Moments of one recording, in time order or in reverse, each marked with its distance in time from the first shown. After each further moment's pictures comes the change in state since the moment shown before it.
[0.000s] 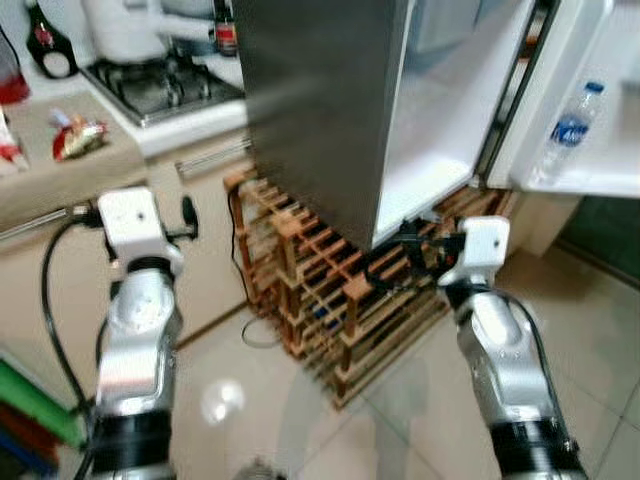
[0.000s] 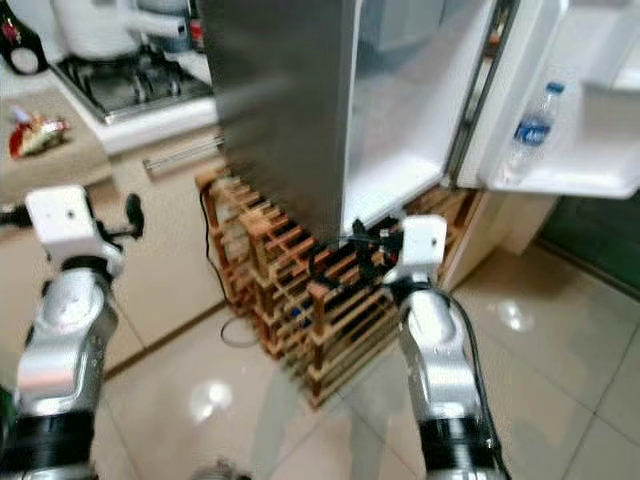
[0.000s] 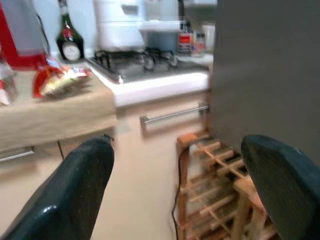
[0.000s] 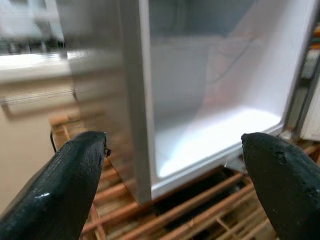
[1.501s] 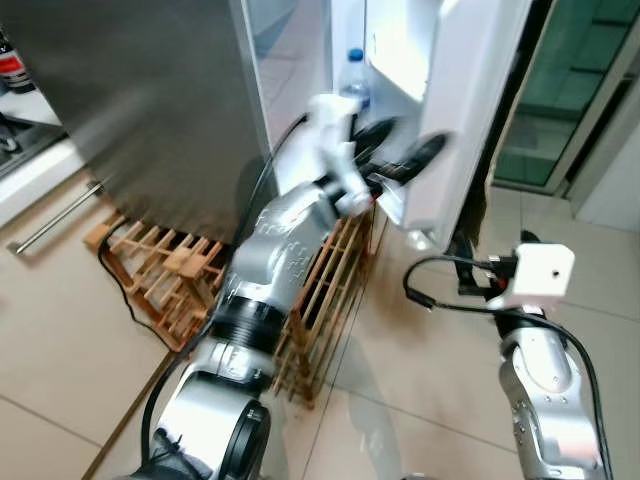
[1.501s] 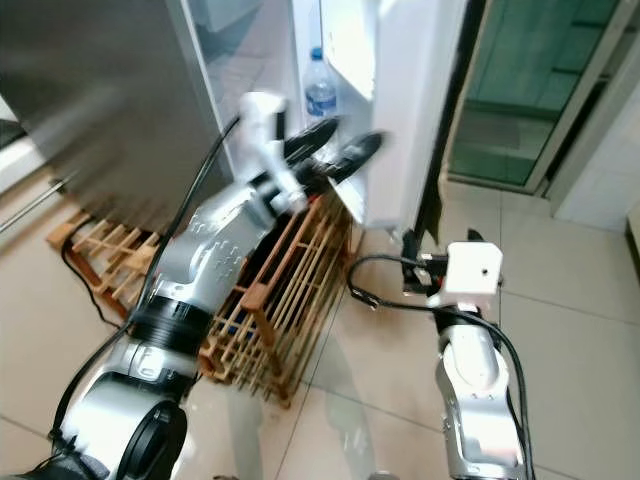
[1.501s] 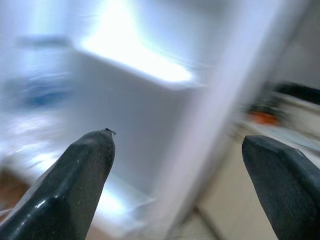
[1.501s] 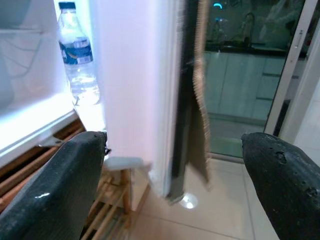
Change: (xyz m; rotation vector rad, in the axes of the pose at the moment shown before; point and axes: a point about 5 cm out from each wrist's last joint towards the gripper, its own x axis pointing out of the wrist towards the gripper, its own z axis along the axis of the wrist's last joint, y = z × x) left arm 0.025 -0.114 0.027 -0.490 -0.020 -0.790; right arm -0.045 -0.026 0.009 -0.120 -0.046 -0.195
